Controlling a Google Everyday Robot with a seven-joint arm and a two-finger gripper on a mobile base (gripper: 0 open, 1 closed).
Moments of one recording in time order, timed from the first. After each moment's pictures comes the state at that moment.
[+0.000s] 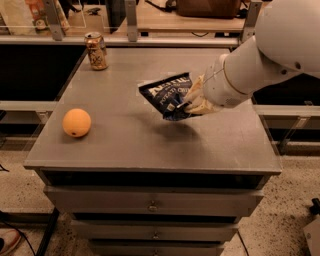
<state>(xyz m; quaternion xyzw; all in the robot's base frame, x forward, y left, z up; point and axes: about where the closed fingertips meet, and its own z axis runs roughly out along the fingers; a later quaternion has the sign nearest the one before) 0.539 -0.086 0.892 -0.72 0.62 -0.01 0.32</state>
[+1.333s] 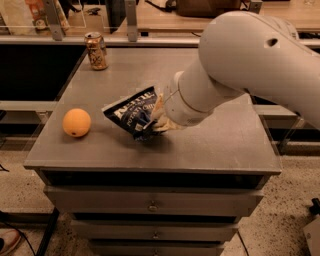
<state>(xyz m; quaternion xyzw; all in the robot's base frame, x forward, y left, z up) 0.497 -0.004 0.878 -0.77 0.56 -0.02 0.30</state>
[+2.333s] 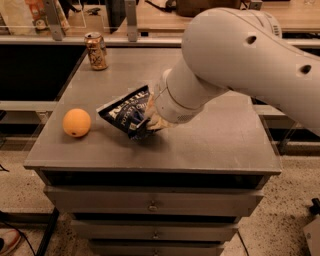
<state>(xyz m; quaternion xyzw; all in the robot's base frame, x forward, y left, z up) 0.503 0.010 0.879 -0.78 0.56 -0.03 0.29</state>
